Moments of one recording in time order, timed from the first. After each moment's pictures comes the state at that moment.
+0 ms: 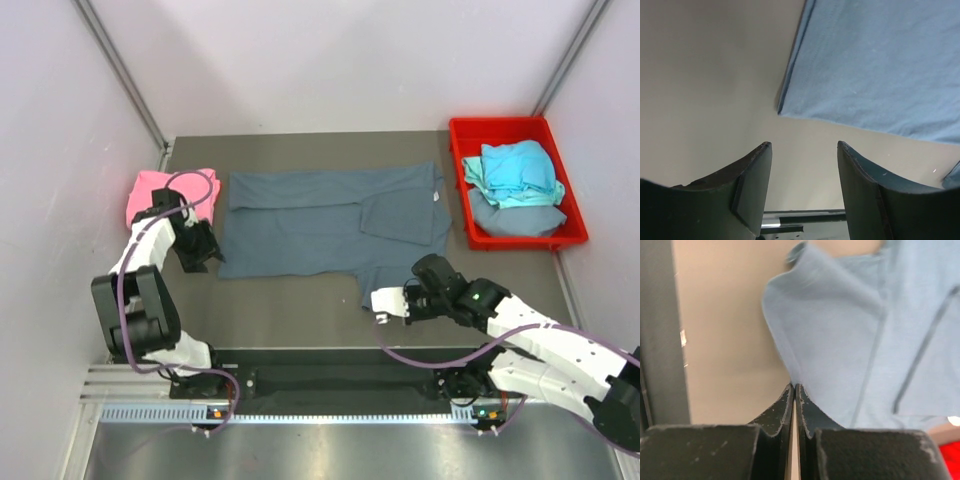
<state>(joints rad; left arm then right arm) 0.24 1.48 1.04 -0.80 0.22 -0.24 0.79 0.90 0.57 -0.66 -0.15 -0.94</state>
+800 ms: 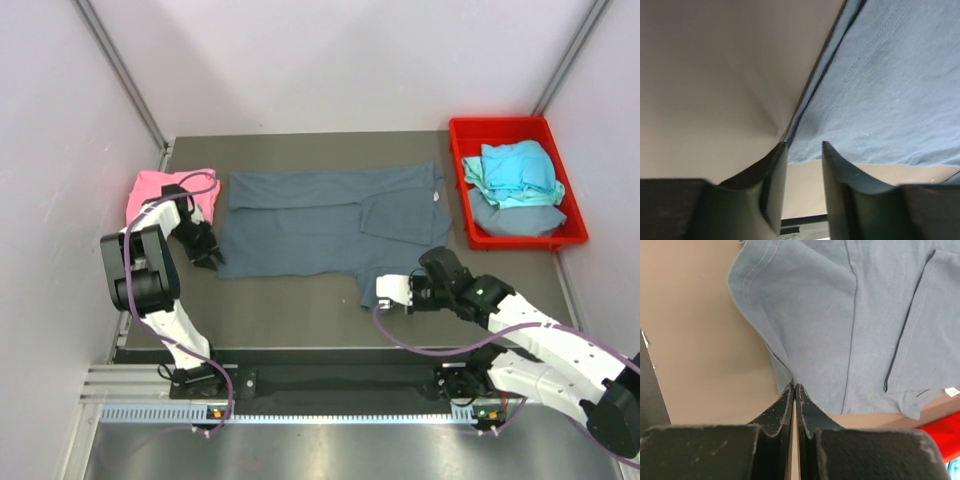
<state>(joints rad) 0.24 1.81 1.19 -0.83 0.25 -0.24 0.69 0.89 0.59 -0.62 -0.12 -0.91</state>
